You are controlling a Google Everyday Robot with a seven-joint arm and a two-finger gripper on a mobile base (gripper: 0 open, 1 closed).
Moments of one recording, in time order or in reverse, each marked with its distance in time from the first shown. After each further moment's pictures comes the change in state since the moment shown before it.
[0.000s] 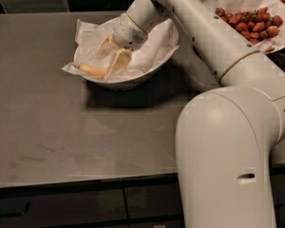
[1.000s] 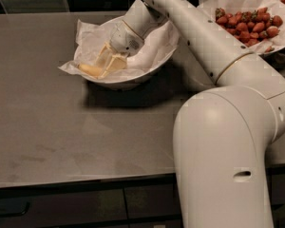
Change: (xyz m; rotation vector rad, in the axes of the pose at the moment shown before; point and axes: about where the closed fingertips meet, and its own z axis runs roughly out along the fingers) arm 0.004 0.005 0.020 -0.048 -0.004 0.016
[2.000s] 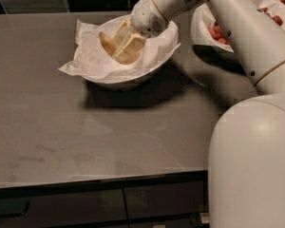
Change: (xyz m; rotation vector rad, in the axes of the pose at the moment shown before) arm -0.016 0.002 -0.085 0.241 -0.050 -0.037
